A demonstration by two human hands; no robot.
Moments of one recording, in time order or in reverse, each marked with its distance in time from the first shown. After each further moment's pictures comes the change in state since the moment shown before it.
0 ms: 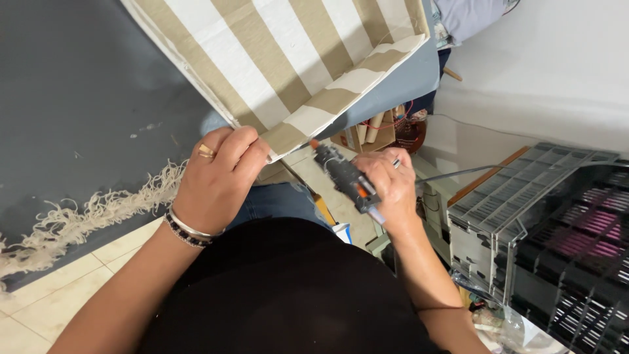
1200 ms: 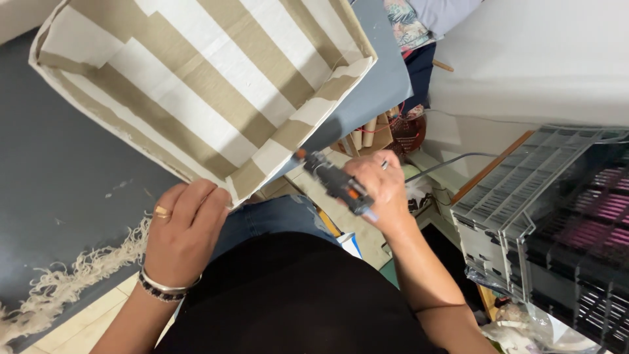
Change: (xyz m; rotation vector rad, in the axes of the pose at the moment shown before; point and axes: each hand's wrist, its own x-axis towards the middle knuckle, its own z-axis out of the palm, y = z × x) left_hand 0.001 0.003 -0.016 -0.041 -0.179 -0.032; right_hand -0.018 0.050 -0.002 0.021 0.063 0.151
